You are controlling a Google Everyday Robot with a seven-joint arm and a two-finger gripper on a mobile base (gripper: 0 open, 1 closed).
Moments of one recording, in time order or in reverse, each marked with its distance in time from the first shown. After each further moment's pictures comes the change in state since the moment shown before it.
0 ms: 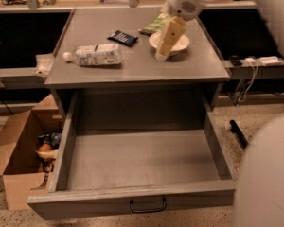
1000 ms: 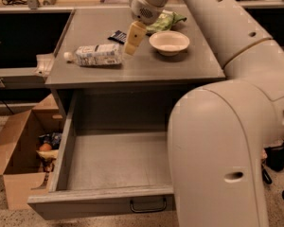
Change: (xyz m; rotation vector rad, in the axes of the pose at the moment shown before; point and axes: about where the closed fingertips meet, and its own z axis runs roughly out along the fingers) arm -0.061 -0.043 0.093 -0.046 -0.009 0.039
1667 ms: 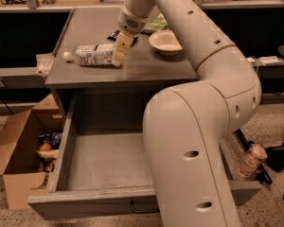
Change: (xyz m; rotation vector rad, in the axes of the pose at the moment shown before) arm -0.011 -0.011 0.060 -0.061 0.013 0.013
